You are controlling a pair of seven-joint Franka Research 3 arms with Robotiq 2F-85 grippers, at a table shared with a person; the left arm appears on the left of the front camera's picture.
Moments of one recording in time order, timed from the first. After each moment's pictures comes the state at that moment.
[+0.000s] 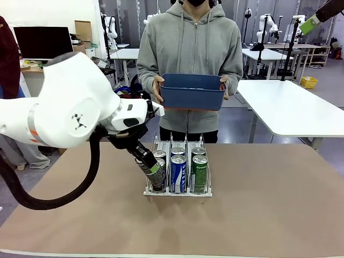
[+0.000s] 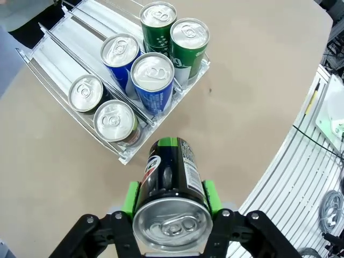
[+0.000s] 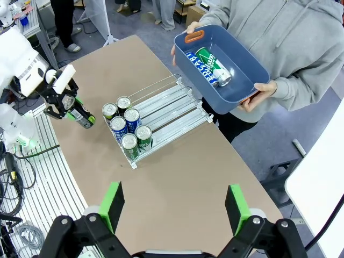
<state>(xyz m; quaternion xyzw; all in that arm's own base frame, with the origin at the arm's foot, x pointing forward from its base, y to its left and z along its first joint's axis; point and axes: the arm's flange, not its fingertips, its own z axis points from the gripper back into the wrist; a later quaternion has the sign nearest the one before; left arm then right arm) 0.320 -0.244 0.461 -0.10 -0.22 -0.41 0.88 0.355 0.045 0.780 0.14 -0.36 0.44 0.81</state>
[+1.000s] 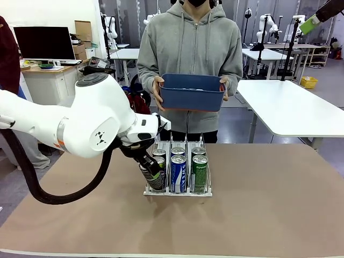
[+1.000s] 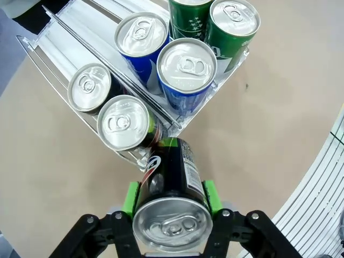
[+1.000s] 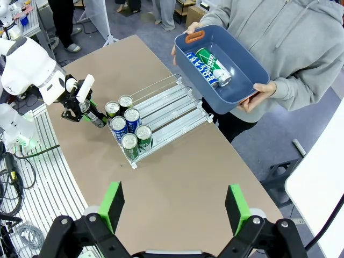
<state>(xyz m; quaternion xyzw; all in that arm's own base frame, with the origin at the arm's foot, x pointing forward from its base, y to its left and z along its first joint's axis) 0.354 -0.258 0.416 -0.05 -0.20 -0.41 0.89 0.355 0.045 0.780 0.14 -0.36 0.44 0.81</state>
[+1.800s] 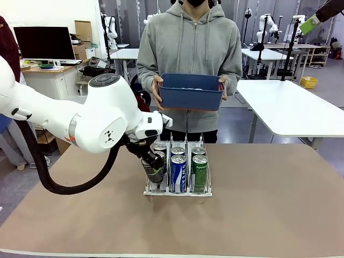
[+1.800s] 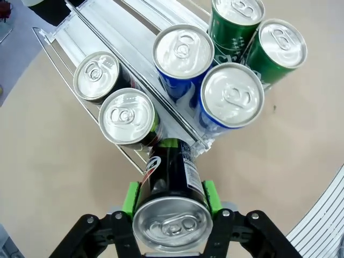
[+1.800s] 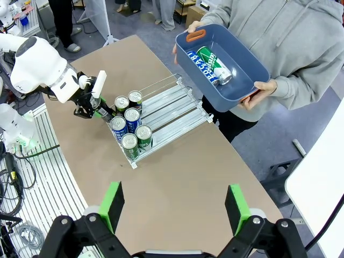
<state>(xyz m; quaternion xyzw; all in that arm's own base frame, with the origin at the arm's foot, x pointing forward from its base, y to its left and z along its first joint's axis) 0.386 -0.265 0.409 -0.03 -0.21 -0.37 0.91 0.355 0.045 0.780 0.14 -0.36 0.44 0.81</state>
